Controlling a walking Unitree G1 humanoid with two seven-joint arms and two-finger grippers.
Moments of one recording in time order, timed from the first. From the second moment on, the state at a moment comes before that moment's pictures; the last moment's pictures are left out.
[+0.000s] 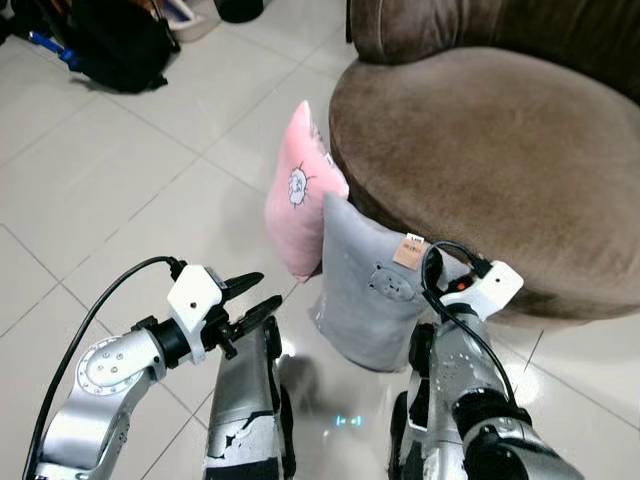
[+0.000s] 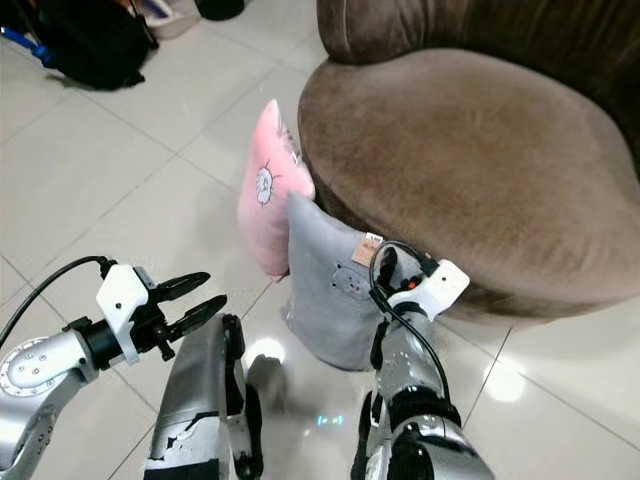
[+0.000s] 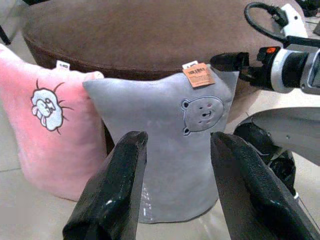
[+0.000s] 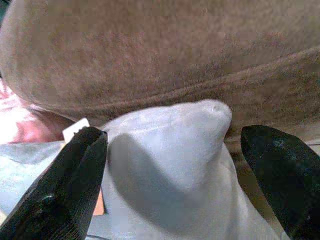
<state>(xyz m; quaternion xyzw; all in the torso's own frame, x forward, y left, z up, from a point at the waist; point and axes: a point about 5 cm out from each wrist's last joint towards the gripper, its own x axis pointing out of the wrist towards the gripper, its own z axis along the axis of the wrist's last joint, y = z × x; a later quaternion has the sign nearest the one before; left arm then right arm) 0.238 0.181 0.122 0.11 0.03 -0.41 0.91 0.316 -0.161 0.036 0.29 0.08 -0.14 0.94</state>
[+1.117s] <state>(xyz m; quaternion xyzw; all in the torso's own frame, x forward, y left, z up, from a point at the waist) 0.219 0.078 0.131 0.11 0.04 -0.43 0.89 0.332 -0.158 0.045 0.31 0.08 -0.14 0.94</state>
